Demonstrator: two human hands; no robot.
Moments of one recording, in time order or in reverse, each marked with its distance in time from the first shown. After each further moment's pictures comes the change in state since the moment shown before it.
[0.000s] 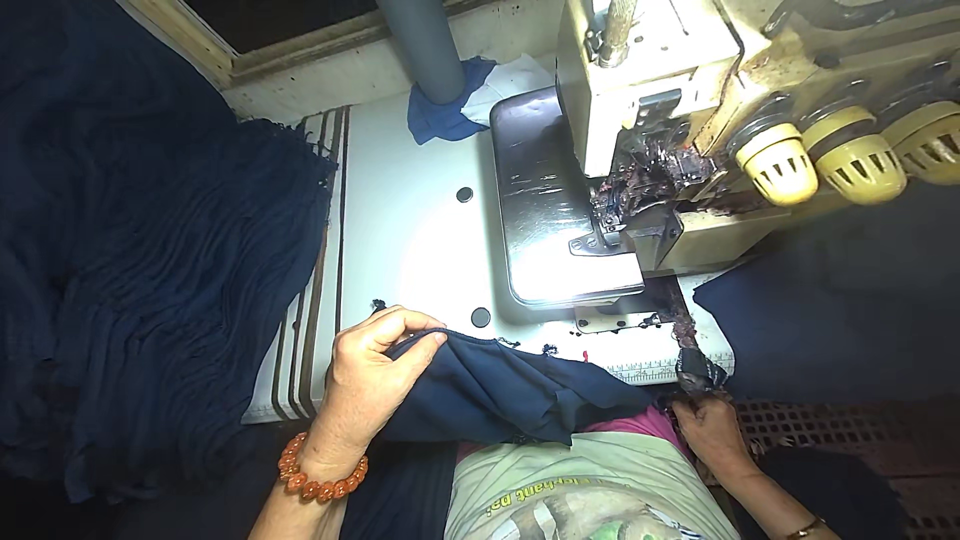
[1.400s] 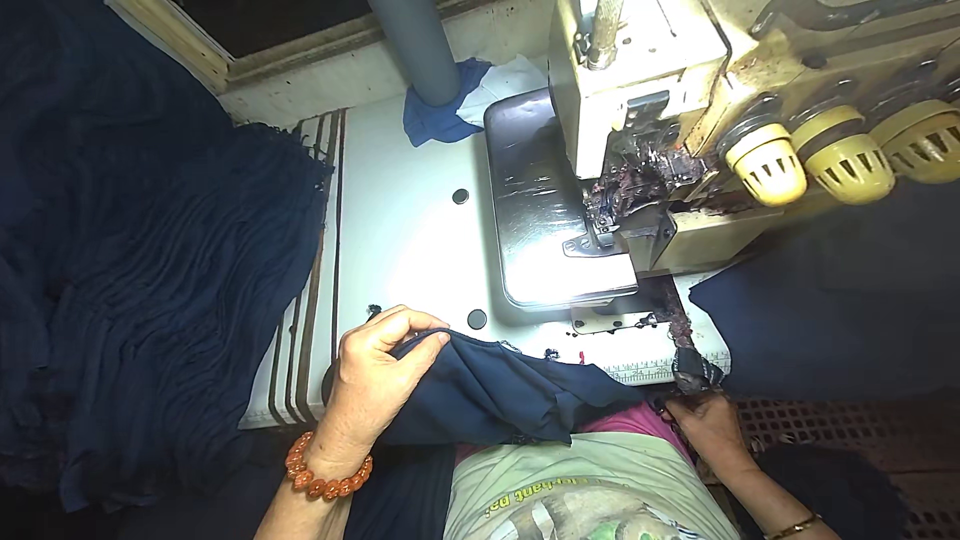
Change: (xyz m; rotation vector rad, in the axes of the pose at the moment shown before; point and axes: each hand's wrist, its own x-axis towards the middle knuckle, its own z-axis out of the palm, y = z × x) left_hand 0.003 -0.002 0.007 -0.005 -0.014 -0.007; right_hand 0.003 0.000 0.000 0.243 -0.068 0.260
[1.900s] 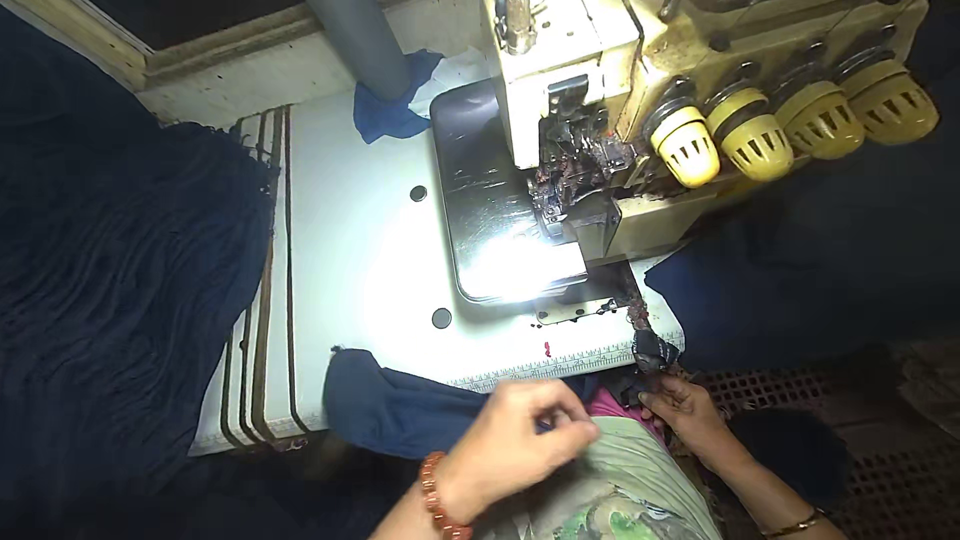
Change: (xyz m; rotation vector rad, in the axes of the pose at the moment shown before) left_hand -0.035 0.058 0.106 -0.493 -0.645 -0.093; right_hand -0.015 0.000 -0.029 0.256 -0.226 0.039
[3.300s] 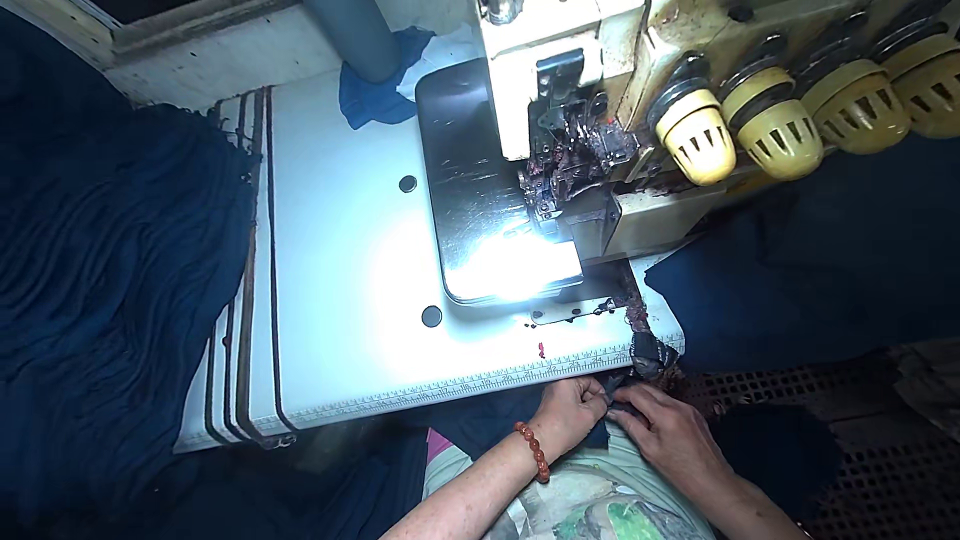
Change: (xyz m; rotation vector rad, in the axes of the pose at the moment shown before) left_hand 0.053 -0.070 0.077 -0.169 -0.090 -0.538; right_hand -0.018 -0.017 0.025 -0.744 0.089 -0.591
